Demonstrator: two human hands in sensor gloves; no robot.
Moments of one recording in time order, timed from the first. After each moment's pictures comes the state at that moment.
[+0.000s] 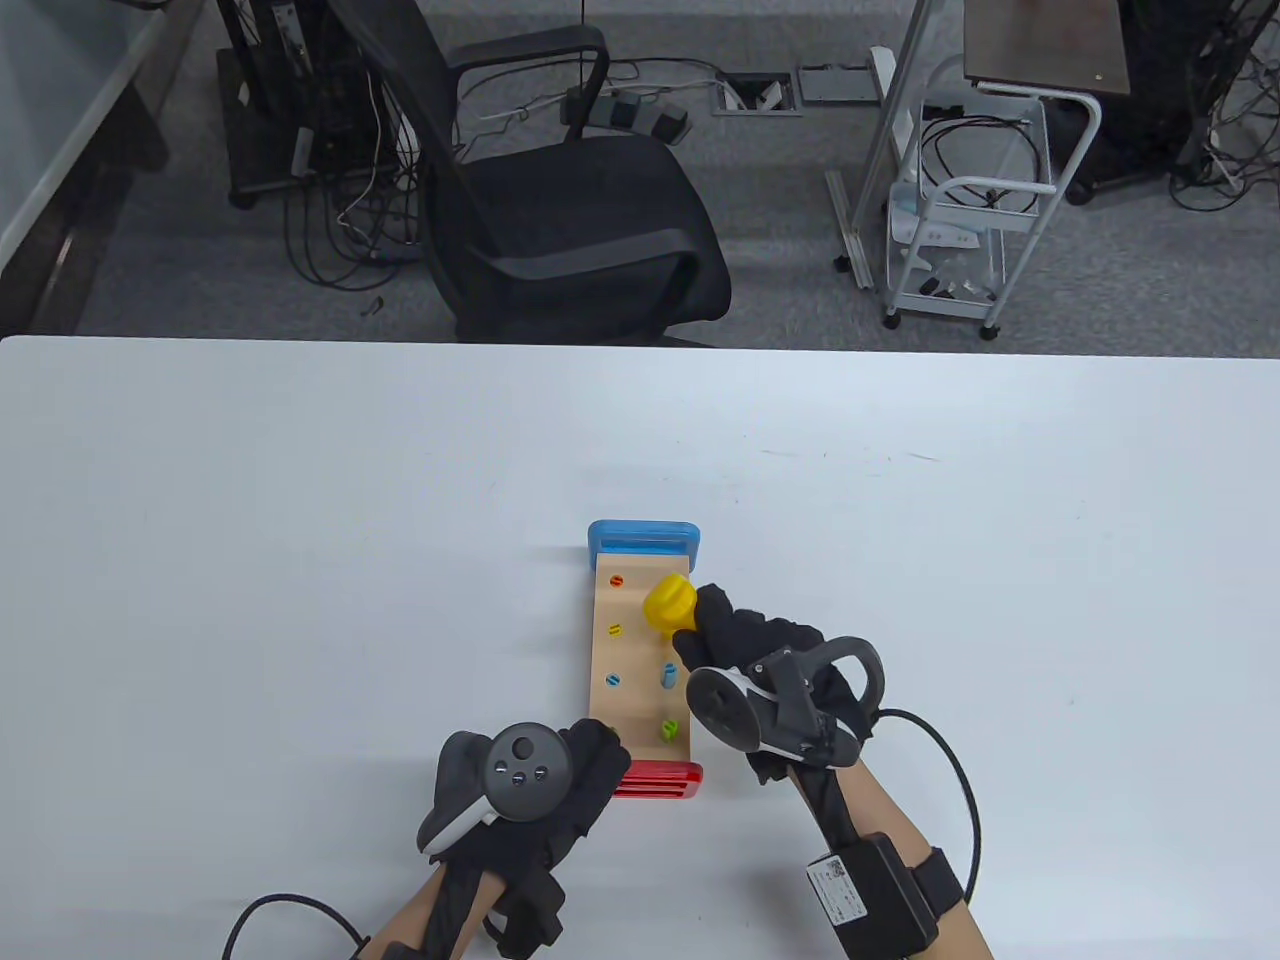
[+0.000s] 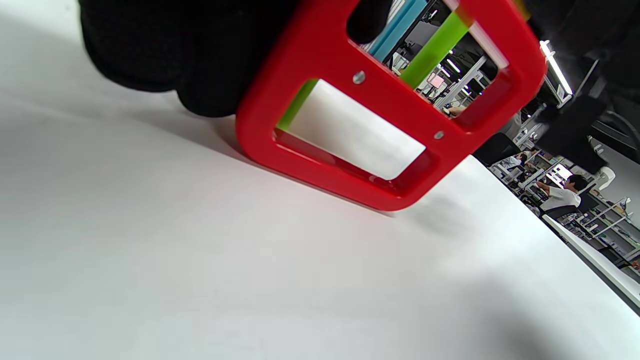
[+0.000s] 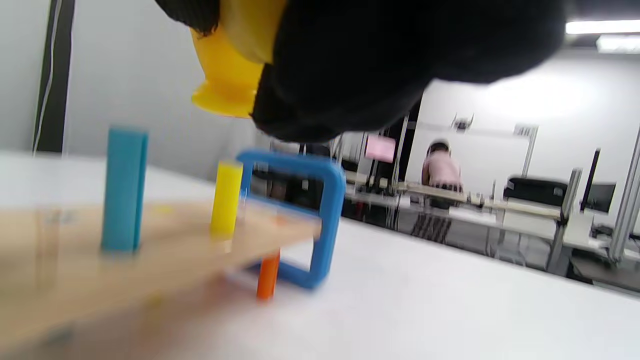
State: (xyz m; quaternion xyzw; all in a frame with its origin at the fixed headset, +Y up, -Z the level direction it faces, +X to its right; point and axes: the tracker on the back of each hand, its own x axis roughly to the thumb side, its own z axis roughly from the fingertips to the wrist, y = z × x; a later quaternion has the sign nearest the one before) left_hand -0.129 -0.755 -0.155 -0.17 -0.18 0.27 0.93; right_hand 0.083 -0.673 -0.212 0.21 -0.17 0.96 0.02
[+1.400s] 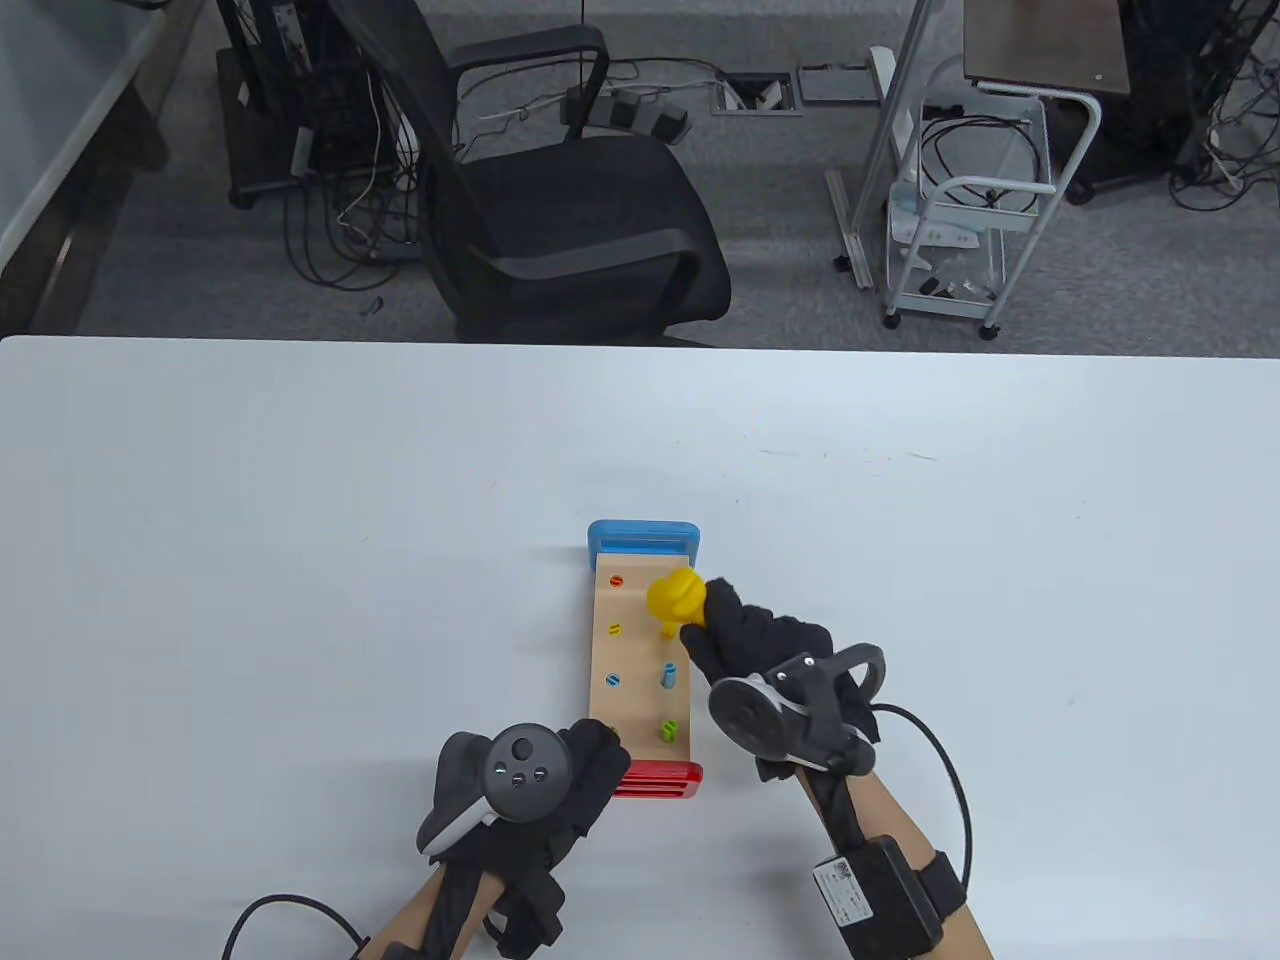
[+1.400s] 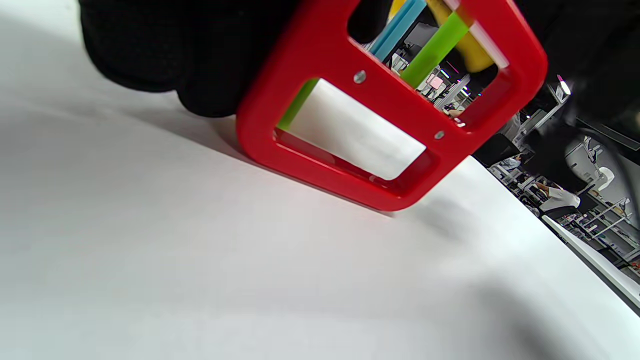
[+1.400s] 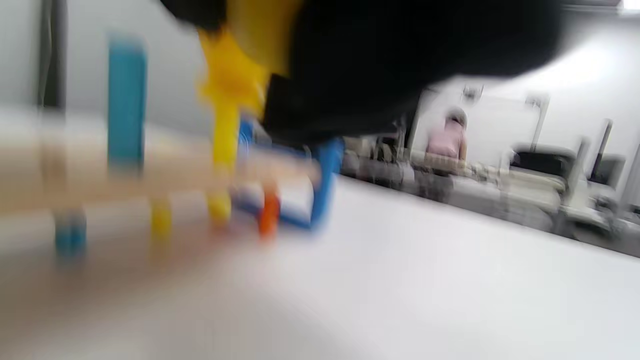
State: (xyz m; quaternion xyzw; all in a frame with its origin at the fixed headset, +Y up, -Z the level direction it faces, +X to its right) left_hand -0.129 -0.755 -0.155 -0.17 -0.18 0.27 0.93; right_hand 0.084 -0.704 -0.217 0.18 -0.05 0.98 -0.09
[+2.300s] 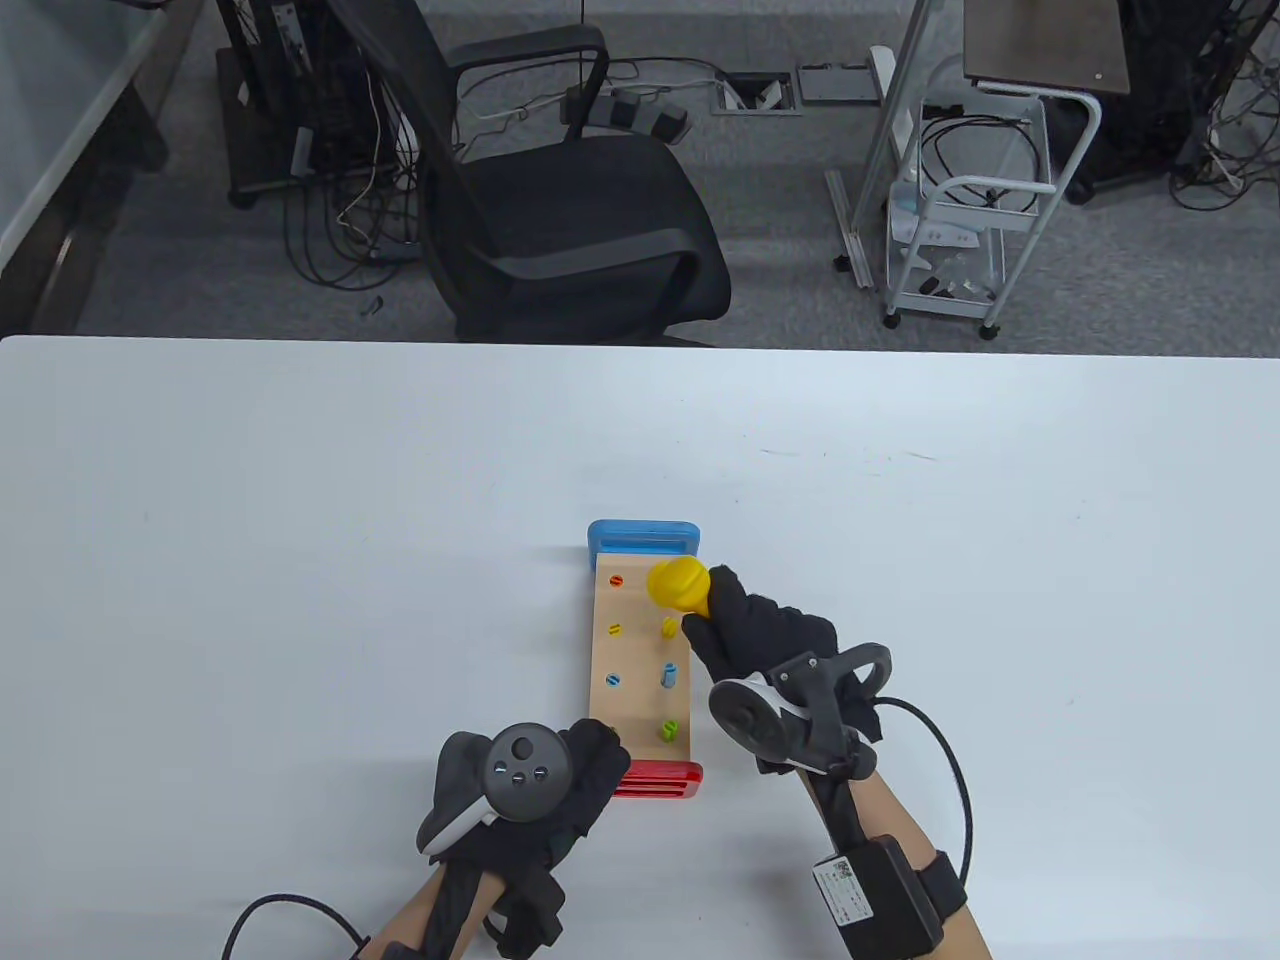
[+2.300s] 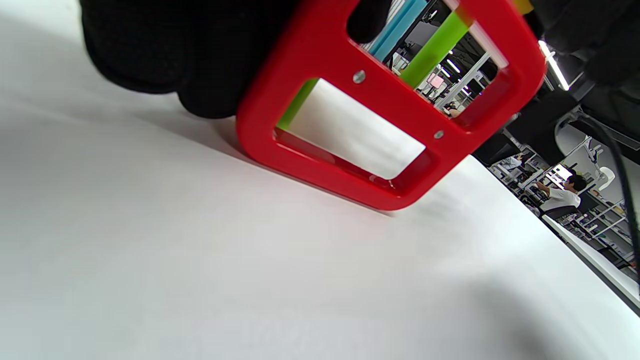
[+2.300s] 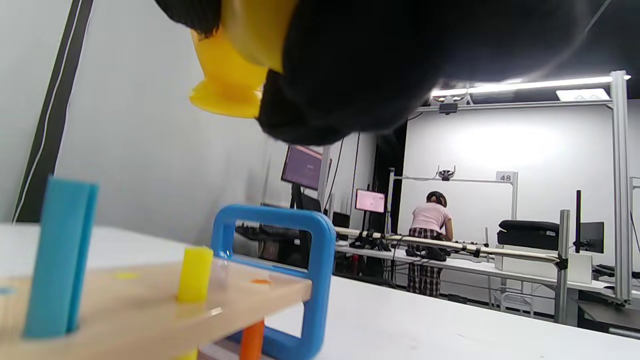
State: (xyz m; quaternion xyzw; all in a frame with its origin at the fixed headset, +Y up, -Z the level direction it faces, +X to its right) left_hand -0.128 -0.755 -0.154 -0.17 -0.17 0.27 0.93; right_hand 0.092 -0.683 -0.212 0.20 -0.22 0.95 0.06
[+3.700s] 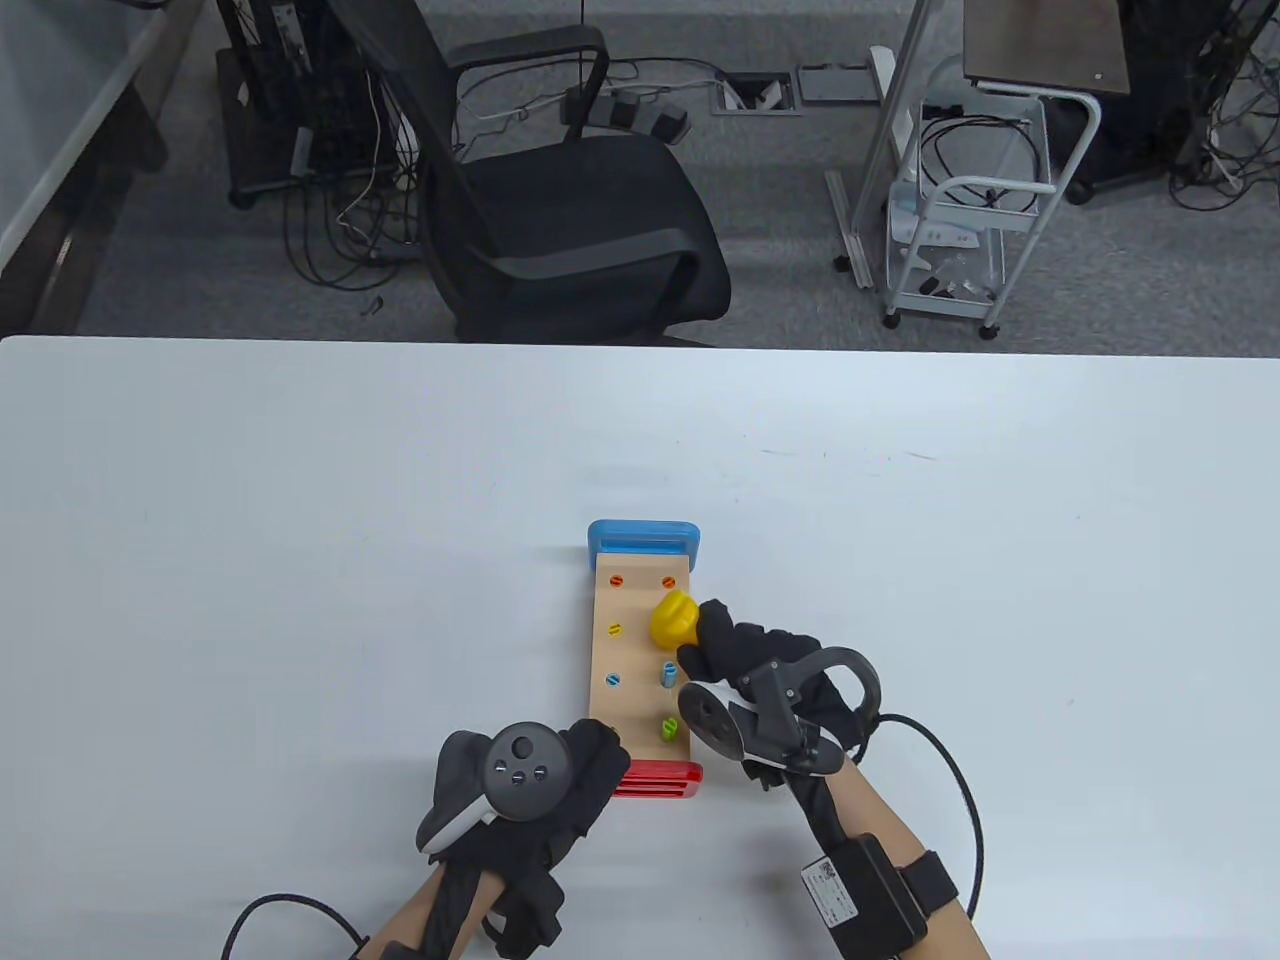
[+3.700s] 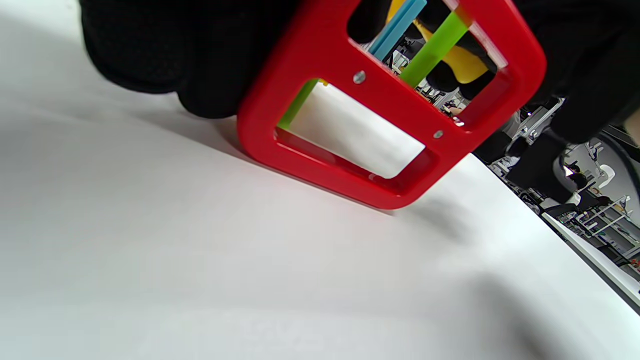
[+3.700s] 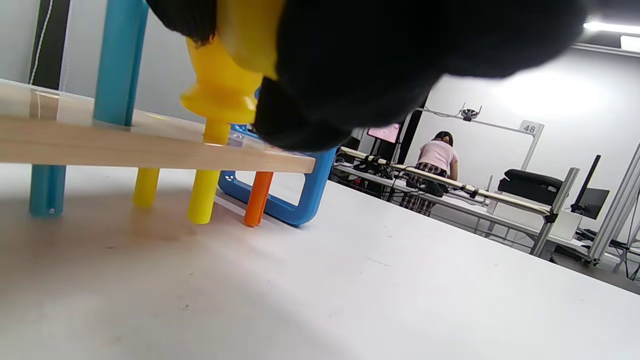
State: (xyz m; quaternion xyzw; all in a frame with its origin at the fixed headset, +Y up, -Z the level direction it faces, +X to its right) left_hand -0.129 -0.754 -0.155 -0.17 -0.18 0.27 0.93; right_hand 0.075 -0.711 -0.217 0.21 -0.08 0.97 -0.08
